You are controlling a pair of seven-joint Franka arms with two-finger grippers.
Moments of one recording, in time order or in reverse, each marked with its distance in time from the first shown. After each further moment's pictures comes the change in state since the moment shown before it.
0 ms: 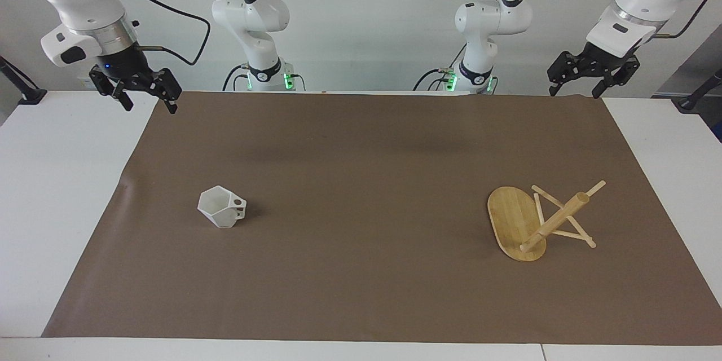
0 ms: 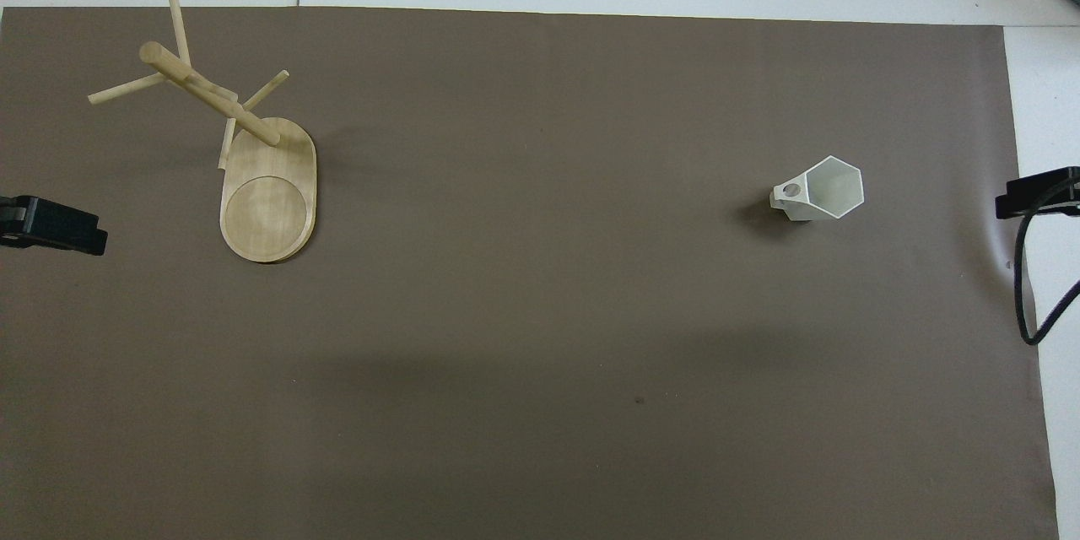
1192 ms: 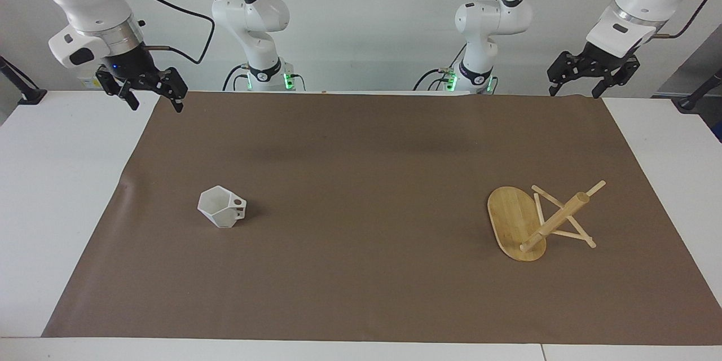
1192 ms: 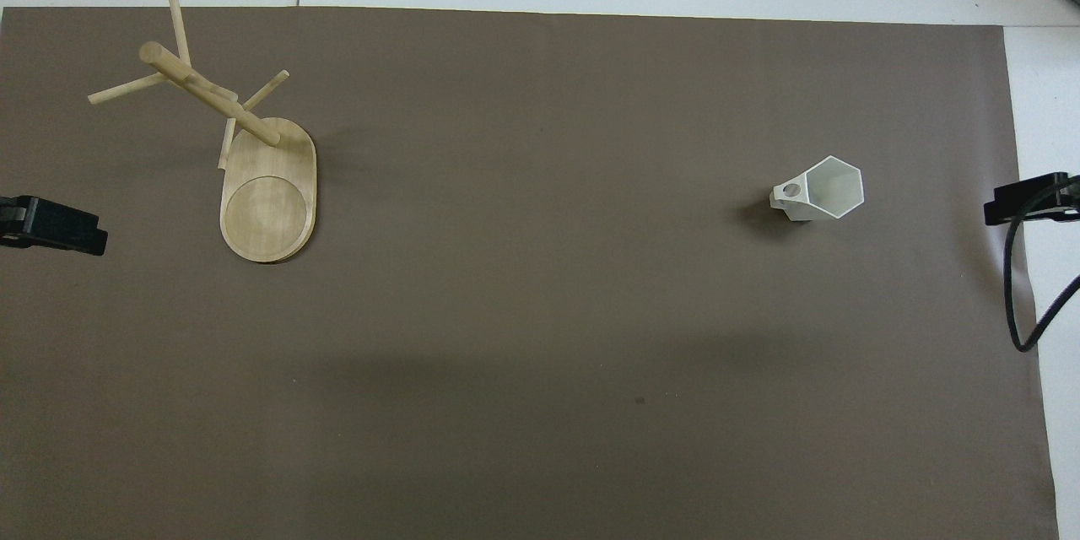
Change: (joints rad) left arm 0.000 0.000 0.000 0.000 0.000 0.000 0.000; right arm 0.004 -0.001 0.012 0.000 0.000 -0.023 0.000
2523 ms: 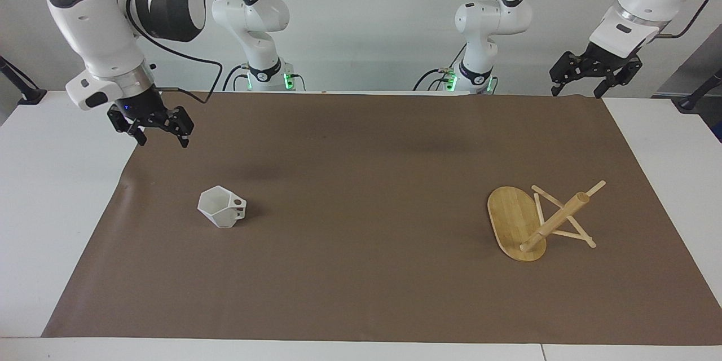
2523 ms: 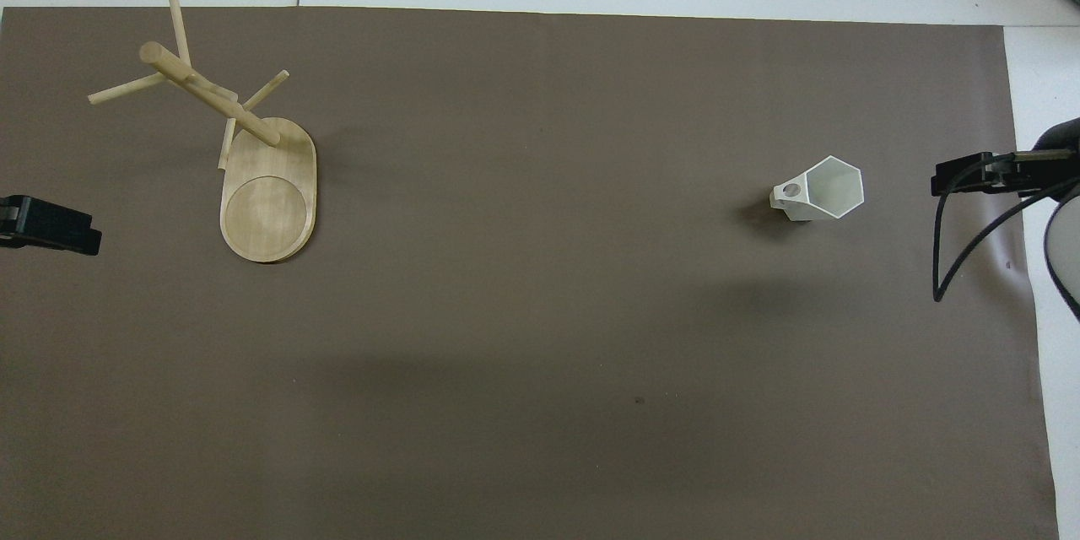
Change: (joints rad) left arm 0.002 0.000 0.011 -0.001 0.000 -0.001 0.000; right arm 0.004 0.090 -0.004 -0.126 0.004 0.280 0.000
